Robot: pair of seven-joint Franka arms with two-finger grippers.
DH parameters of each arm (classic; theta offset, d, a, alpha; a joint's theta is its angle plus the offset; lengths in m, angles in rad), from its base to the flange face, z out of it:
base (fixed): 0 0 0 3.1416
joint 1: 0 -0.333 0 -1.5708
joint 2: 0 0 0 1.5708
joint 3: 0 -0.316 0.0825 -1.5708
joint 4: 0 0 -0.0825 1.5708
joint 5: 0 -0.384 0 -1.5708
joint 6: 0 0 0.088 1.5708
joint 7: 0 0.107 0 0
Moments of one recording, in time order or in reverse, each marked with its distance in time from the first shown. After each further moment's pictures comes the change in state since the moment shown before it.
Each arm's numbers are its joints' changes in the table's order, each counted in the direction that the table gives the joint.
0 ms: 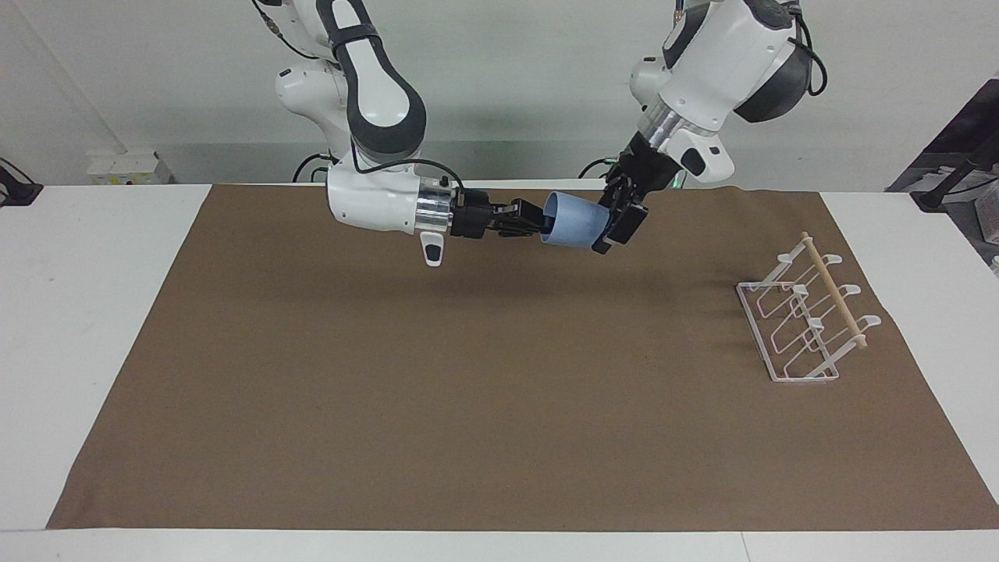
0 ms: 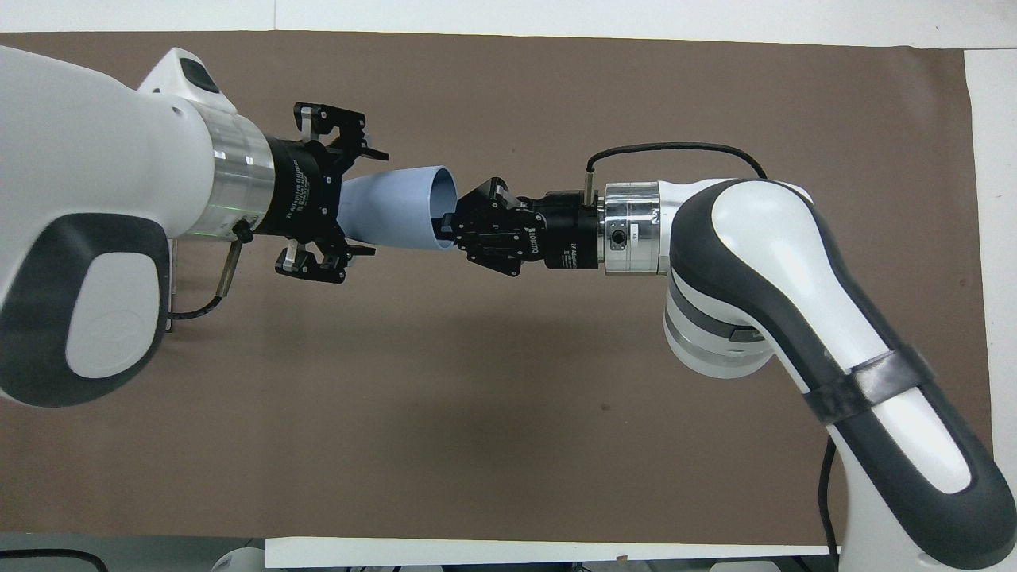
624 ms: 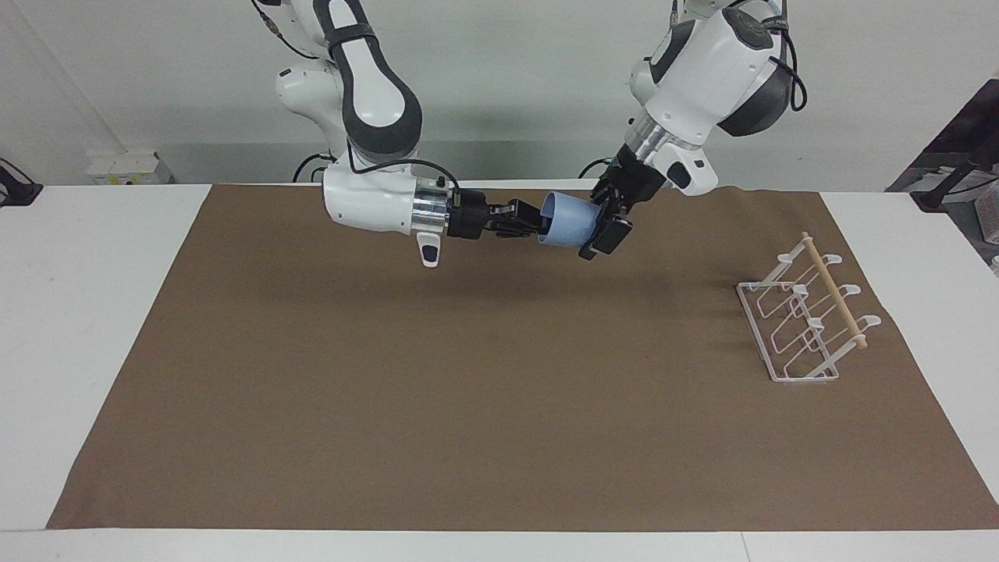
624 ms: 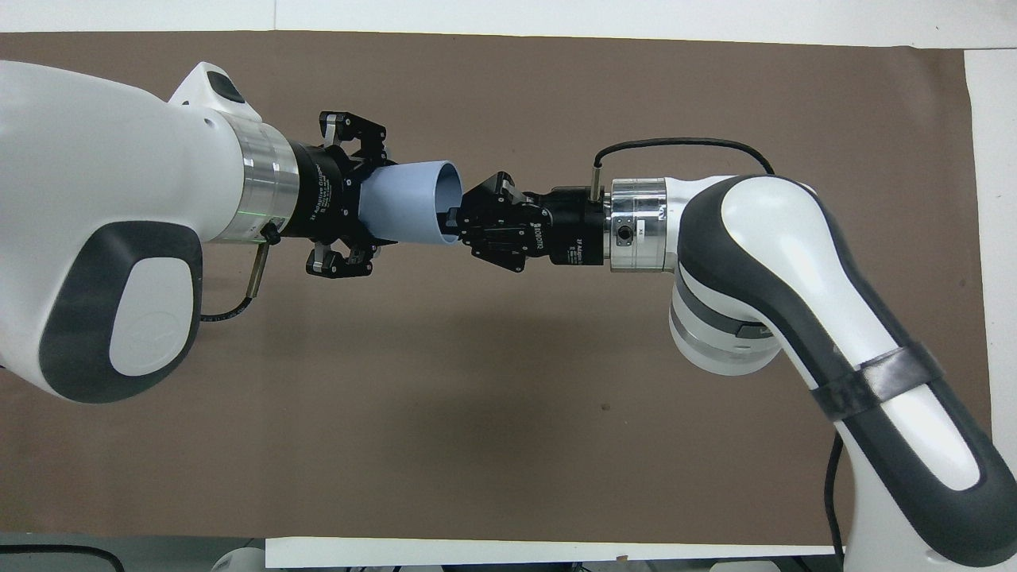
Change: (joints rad) left arm 0.005 -0.004 -0.001 -0.014 0.023 0.032 -0.015; right arm 0.005 0.000 0.007 0.002 -0.004 -0.001 0.000
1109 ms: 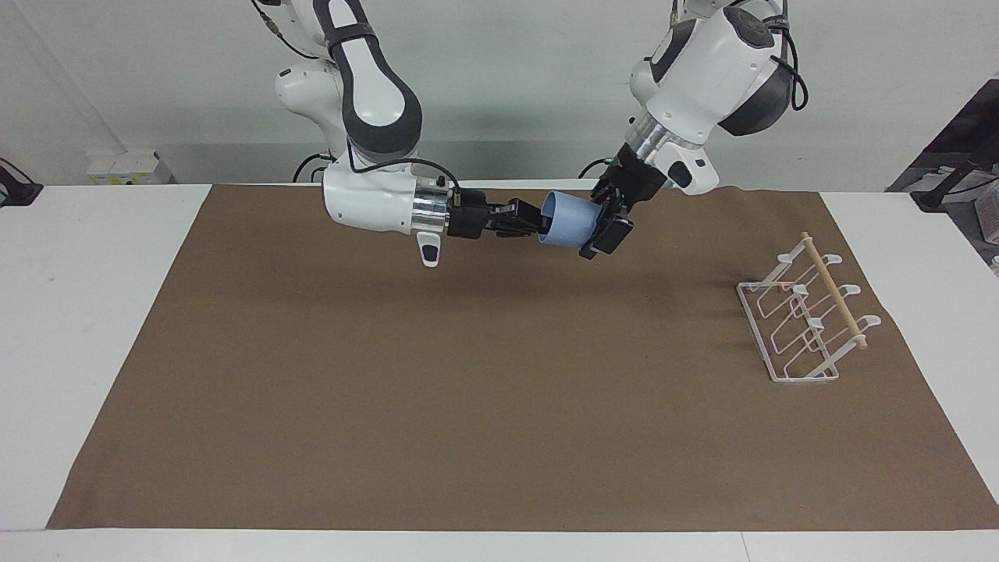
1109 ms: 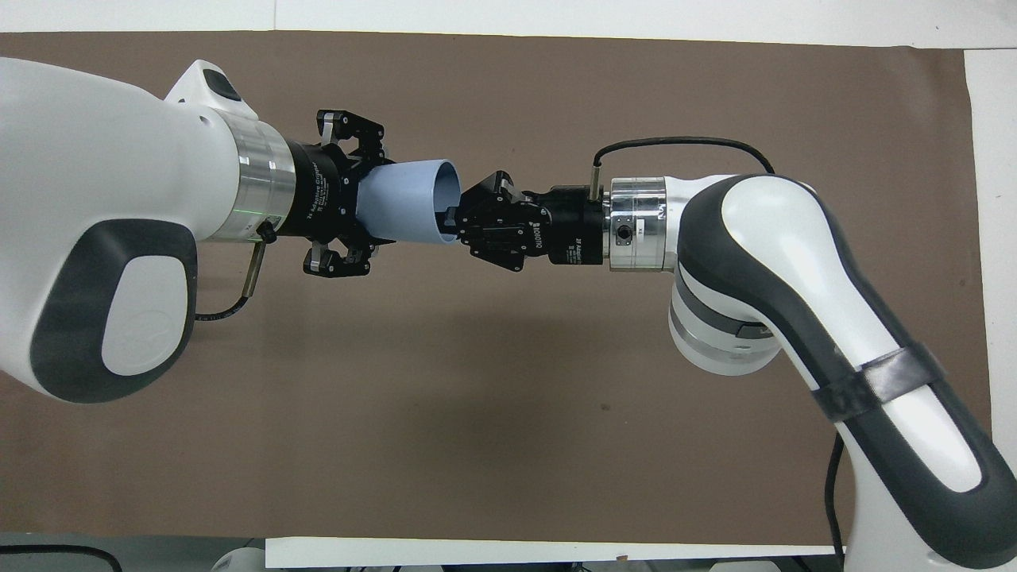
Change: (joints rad) left arm -0.005 0.001 -0.007 0.023 0.001 -0.032 -0.003; right arm -0.003 0.000 -0.004 0.011 -0.006 0.000 0.003
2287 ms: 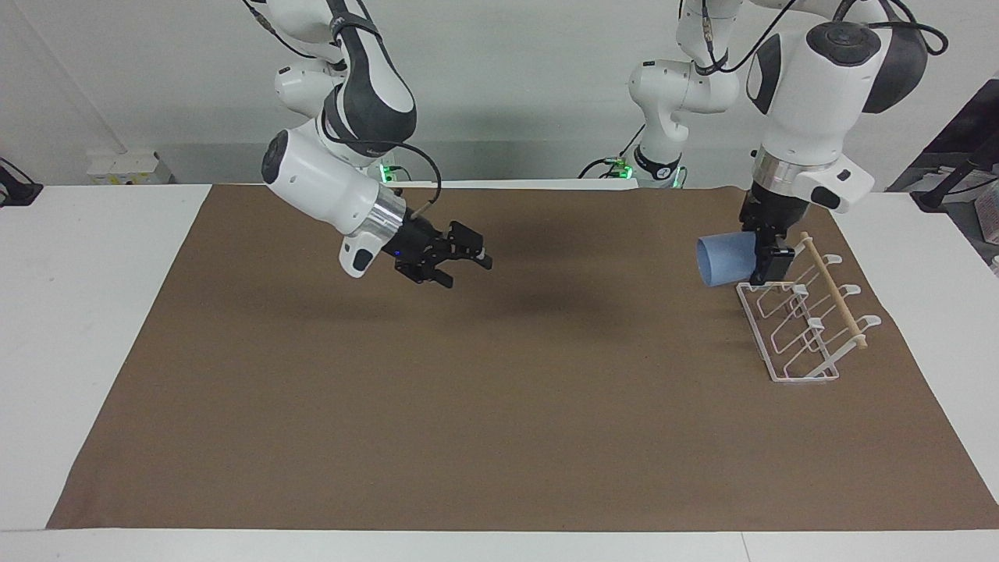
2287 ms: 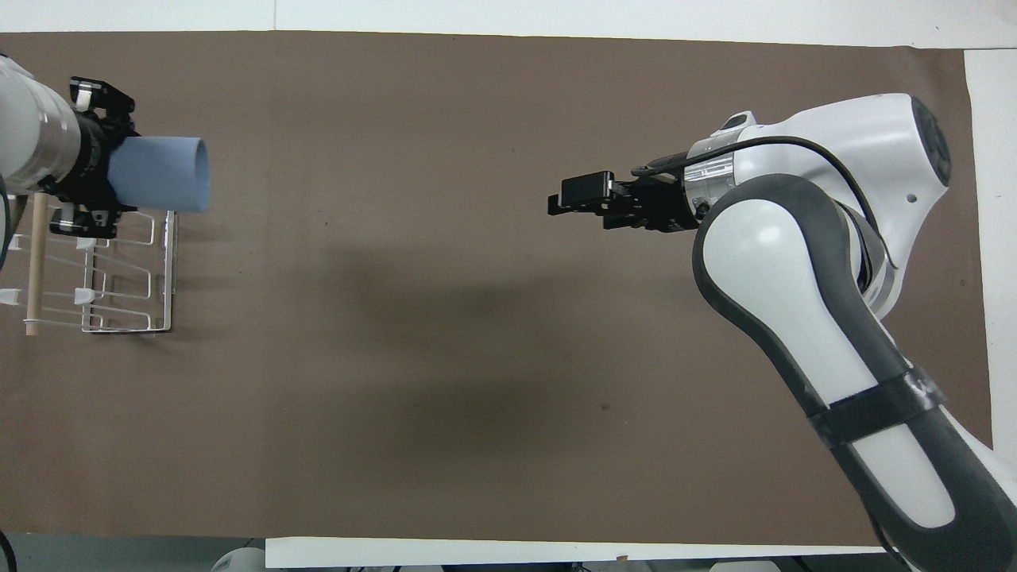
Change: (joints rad) left arm -0.263 -0.002 -0.022 -0.009 -0.632 -0.168 0.087; right arm 0.158 0.012 0.015 0.043 0.995 0.045 0.001
